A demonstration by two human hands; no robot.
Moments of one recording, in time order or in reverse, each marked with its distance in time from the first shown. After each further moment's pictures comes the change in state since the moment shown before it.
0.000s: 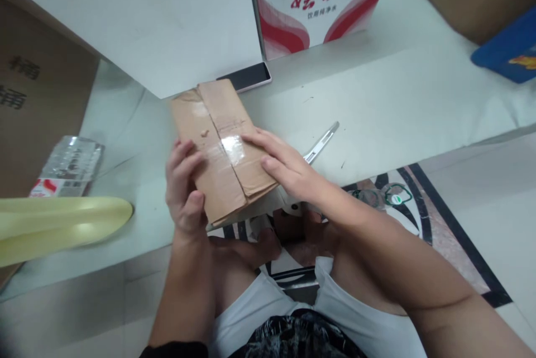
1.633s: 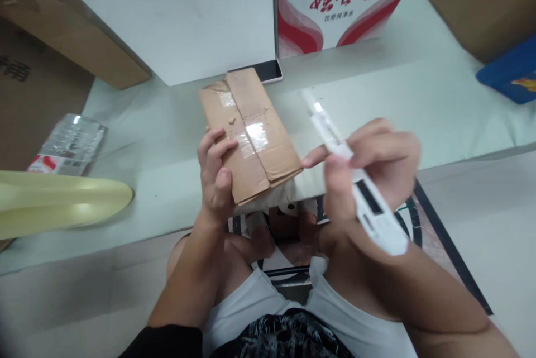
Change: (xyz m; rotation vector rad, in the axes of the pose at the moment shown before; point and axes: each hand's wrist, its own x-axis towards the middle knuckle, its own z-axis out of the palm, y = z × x) left_hand -0.004 0.018 0.030 0.057 -0.074 0.052; right_hand -0.026 -0.075 -0.004 -0.433 0.601 -0.224
